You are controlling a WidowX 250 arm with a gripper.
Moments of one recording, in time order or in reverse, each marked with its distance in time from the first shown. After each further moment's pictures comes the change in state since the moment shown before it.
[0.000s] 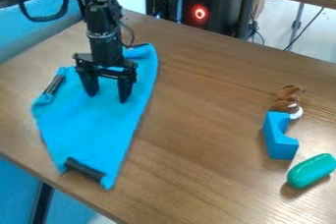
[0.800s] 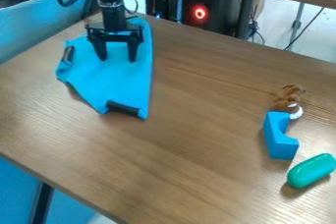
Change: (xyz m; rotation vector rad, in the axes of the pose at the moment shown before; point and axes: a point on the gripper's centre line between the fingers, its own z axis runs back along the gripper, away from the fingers) arm 0.105 0.025 0.008 0.000 -0.098 0.199
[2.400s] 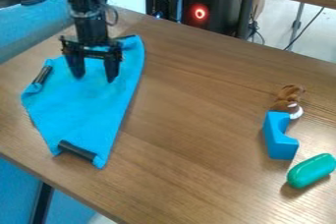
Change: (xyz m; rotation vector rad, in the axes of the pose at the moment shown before) arm -0.067 0.028 0.023 -0.006 0.020 -0.163
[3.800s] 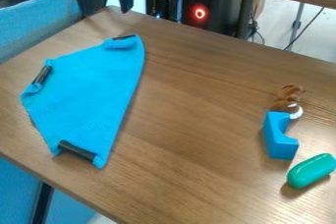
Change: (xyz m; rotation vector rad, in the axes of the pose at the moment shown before) arm 0.010 -0.035 0.113 -0.137 0.084 0.069
